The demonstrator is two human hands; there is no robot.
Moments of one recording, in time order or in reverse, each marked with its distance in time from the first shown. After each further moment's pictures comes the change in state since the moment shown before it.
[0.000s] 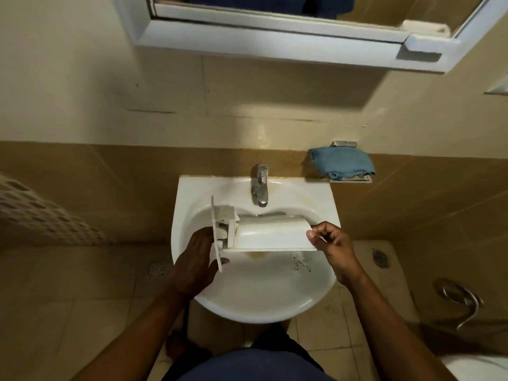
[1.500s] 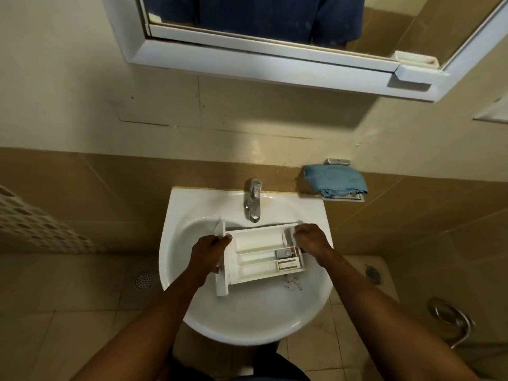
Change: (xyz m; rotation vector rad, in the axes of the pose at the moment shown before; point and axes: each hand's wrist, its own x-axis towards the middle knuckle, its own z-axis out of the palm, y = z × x) left_hand 0.078 0.009 0.041 -0.591 -0.061 -1.081; right_hand 0.093 0.005 0.011 -0.539 0.043 0.319
